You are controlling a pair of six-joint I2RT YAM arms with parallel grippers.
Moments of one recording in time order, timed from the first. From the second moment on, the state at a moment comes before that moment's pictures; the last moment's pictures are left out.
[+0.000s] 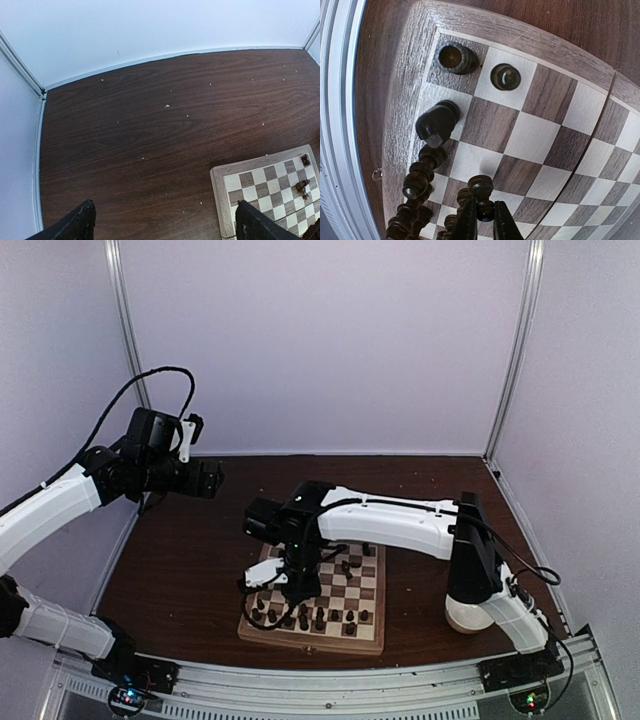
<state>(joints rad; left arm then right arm) -0.52 1.22 1.13 -0.56 -0.22 -0.15 1.16 2.40 2.26 -1.29 -0.09 -0.58</state>
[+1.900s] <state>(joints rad) -0.51 1.22 1.13 -0.56 -0.19 -0.16 1.16 2.30 2.23 -1.31 -0.08 -0.58</state>
